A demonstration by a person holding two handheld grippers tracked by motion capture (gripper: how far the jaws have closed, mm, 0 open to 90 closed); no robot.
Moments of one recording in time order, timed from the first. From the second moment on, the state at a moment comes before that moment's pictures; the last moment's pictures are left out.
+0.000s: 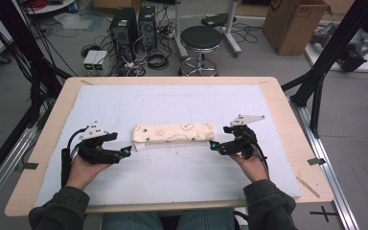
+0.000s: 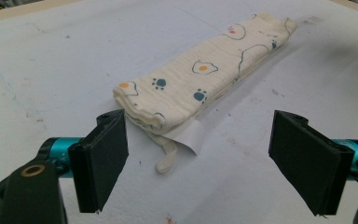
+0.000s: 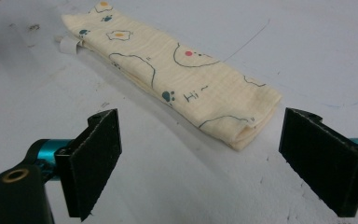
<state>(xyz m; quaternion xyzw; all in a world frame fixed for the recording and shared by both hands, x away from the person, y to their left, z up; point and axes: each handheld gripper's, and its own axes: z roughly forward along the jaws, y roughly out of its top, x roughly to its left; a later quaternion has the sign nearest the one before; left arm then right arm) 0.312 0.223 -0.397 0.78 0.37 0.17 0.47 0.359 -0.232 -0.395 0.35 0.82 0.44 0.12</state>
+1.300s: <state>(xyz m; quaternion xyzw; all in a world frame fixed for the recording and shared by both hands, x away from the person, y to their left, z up) 0.275 0.240 -0.411 0.78 0.37 0.17 0.47 0.324 -0.253 -0.408 0.35 0.82 0.44 0.12</state>
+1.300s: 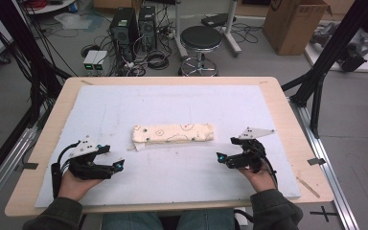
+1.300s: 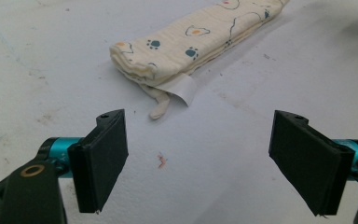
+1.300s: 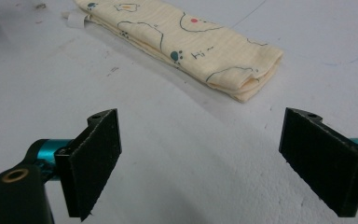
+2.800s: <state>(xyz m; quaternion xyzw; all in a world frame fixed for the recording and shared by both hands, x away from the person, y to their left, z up) 0.244 0.258 -0.419 0.79 0.37 0.18 0.45 0.288 -0.288 -0.421 0.36 0.81 0.44 0.14</state>
